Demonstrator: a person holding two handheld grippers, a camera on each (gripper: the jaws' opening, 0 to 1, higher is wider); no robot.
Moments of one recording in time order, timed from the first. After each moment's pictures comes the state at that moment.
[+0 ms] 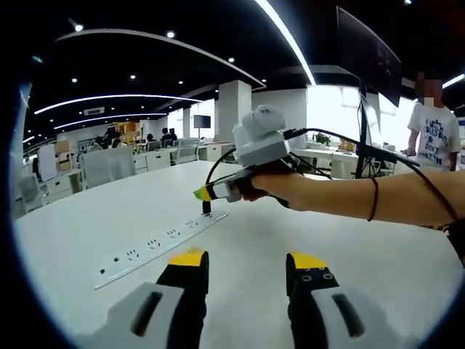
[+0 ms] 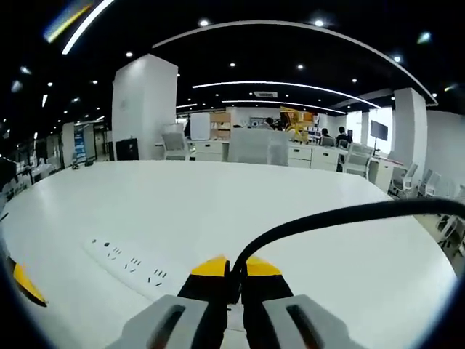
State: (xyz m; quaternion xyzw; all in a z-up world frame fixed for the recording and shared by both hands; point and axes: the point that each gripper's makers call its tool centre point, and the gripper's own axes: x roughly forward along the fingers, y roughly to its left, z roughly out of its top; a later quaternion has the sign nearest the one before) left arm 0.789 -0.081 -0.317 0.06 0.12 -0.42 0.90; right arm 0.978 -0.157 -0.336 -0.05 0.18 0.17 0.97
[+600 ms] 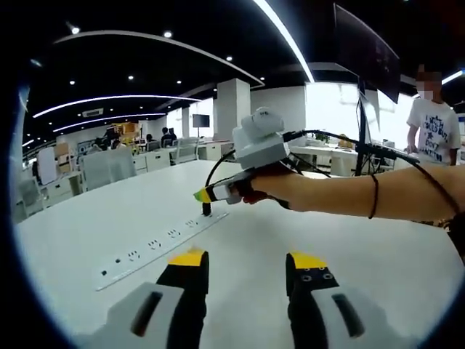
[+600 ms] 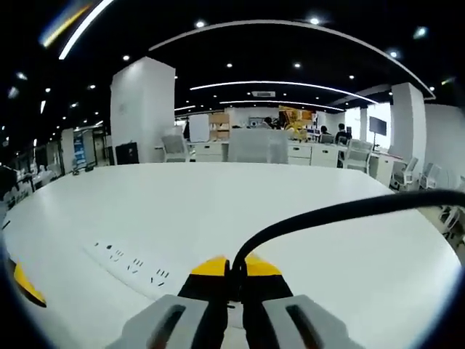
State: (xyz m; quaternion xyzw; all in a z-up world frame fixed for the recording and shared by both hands) left arm 0.787 -0.080 -0.316 0.07 0.12 -0.42 0.89; right arm 0.974 -0.157 -0.343 -0.02 0.18 0.17 0.97
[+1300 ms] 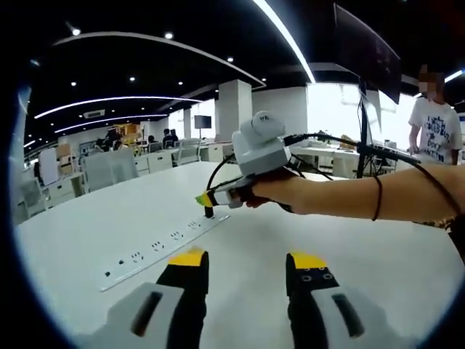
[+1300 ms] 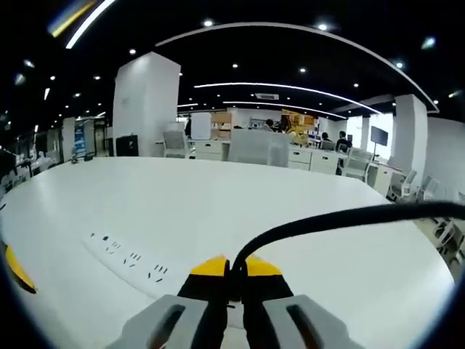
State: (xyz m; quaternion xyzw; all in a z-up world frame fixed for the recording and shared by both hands) left arm 0.789 -0.076 -0.312 0.07 0.12 -0.42 0.90; right arm 0.974 -0.154 -0.341 -0.07 0.18 0.17 0.97
